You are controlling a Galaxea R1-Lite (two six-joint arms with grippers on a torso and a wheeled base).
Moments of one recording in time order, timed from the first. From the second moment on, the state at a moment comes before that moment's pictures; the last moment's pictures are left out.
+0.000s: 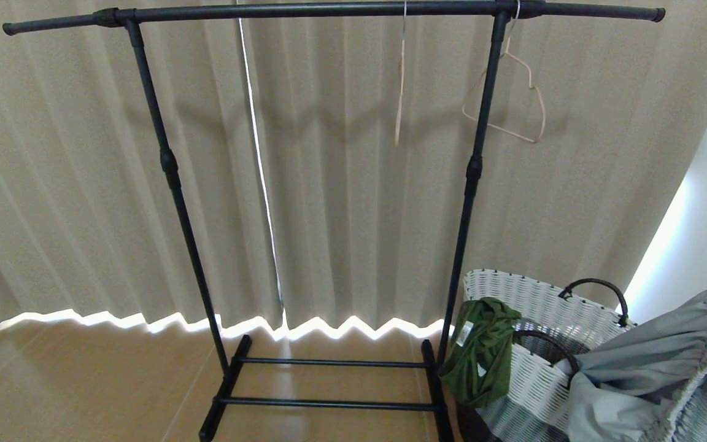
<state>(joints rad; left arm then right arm) 0.00 0.00 0.00 -0.09 -0.10 -0.22 -0.19 0.93 -0.34 -0.37 0.04 -0.38</state>
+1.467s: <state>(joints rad) 0.00 0.00 -0.01 -0.09 -0.18 0.08 0.09 0.99 -0.43 -0.37 0.09 -0.37</state>
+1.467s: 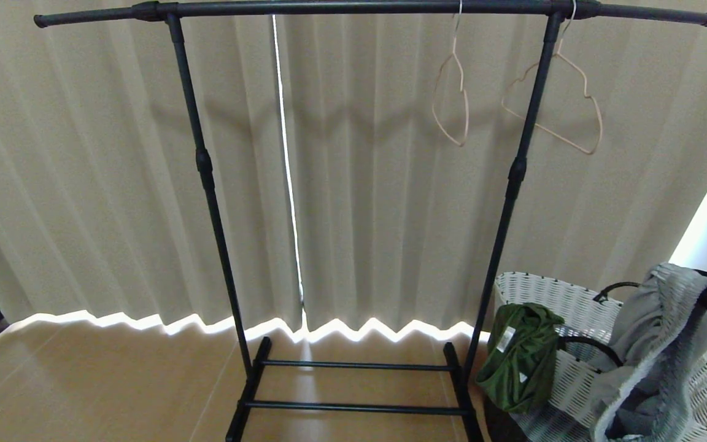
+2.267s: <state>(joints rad) -0.20 0.60 -0.38 -0.21 -0.32 0.08 0.30 1.03 -0.69 -0.37 0.08 -0.32</state>
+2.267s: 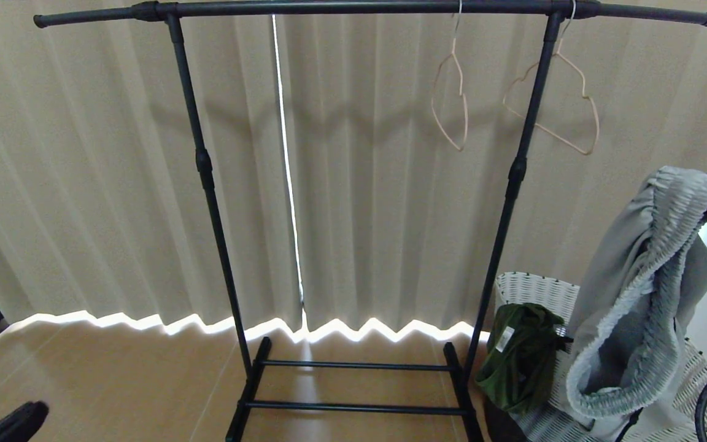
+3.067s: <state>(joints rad) -0.91 1.48 -0.56 -0.84 0.04 -0.06 0.45 1.11 -0.85 -0.37 0.08 -0.15</state>
